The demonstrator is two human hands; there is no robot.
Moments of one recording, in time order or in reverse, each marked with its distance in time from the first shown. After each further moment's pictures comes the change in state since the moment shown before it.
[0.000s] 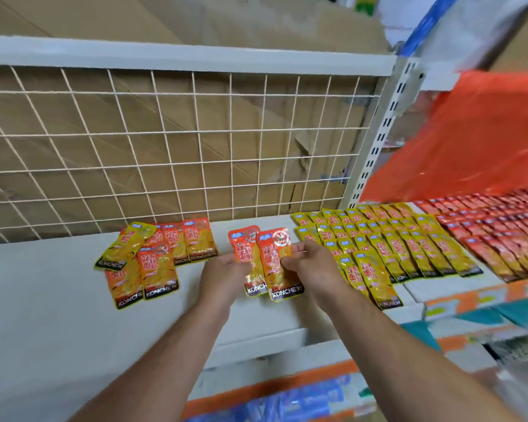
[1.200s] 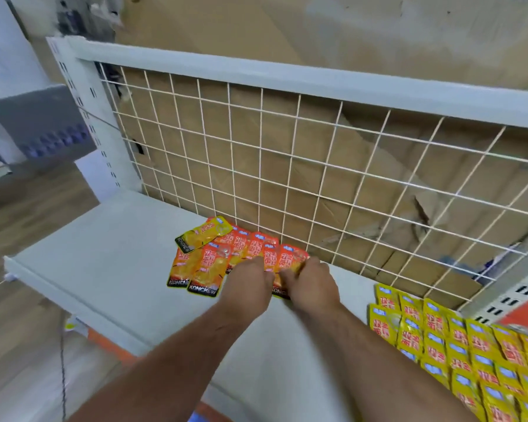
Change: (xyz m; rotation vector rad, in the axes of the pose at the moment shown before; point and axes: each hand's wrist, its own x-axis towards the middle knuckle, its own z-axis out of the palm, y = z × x) left_hand 0.062 -0.001 0.006 0.957 0.462 0.047; right_hand 0.111 -0.020 0.078 -0.844 -0.414 -0.339
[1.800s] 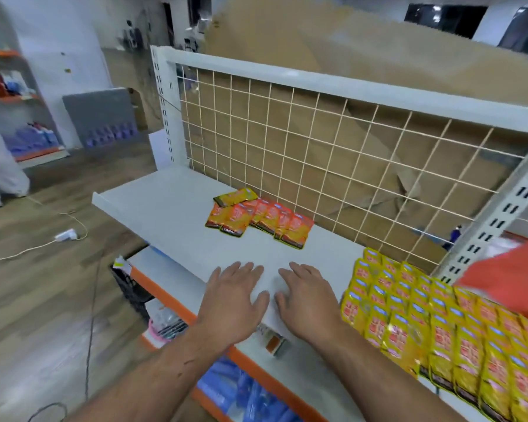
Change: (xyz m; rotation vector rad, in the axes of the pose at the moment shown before) left_hand -0.217 -0.018 -0.005 0.105 0.114 0.062; right_hand -0.196 0.048 -0.022 -0.358 0.030 -0.647
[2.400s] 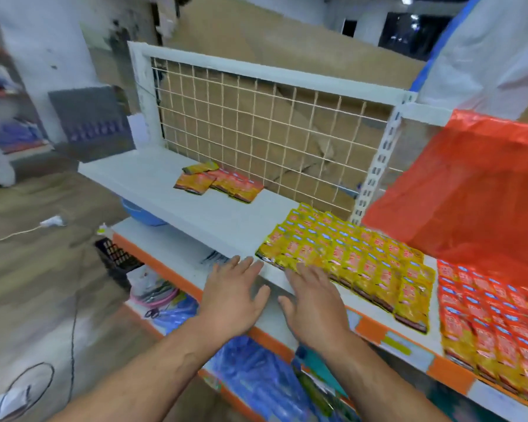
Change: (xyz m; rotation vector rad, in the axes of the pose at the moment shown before) left_hand -0.154 0.170 0.027 0.045 0.273 0.152; right_hand -0.228 0.092 -0.048 -0.052 0.056 0.056
